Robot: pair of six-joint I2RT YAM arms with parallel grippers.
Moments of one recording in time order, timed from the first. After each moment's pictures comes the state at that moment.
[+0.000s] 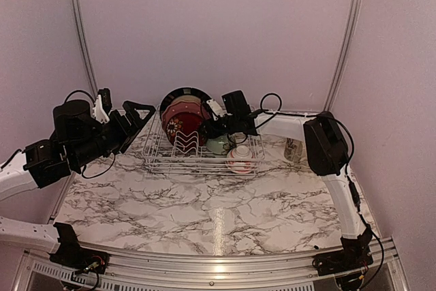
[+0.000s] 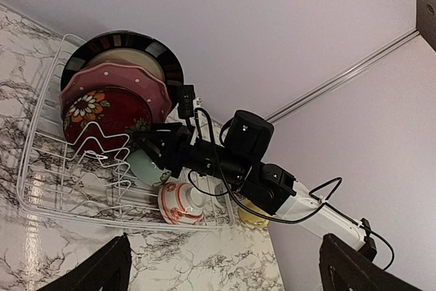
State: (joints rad) left arm -0.88 0.92 0.85 -0.13 -0.28 -0.98; right arm 0.65 2.40 1.95 -0.12 -0.32 0.08
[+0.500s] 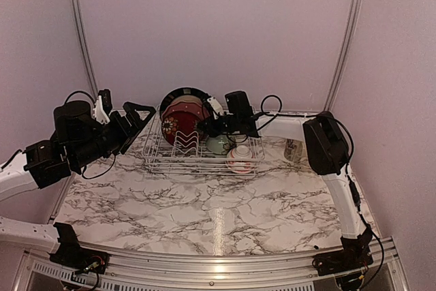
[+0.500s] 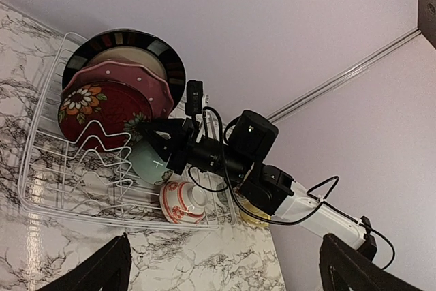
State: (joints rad) left arm -0.88 0.92 0.85 -0.13 -0.28 -0.98; right arm 0.64 2.40 1.91 0.02 -0.41 0.06
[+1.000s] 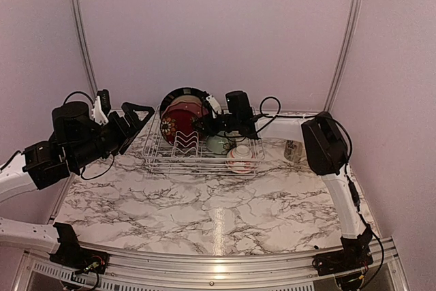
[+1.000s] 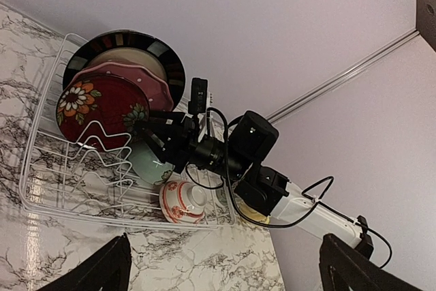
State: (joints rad) left arm -0.88 0.91 0.84 -0.13 -0.28 -0.98; right arm 0.64 2.40 1.89 0.14 -0.49 0.05
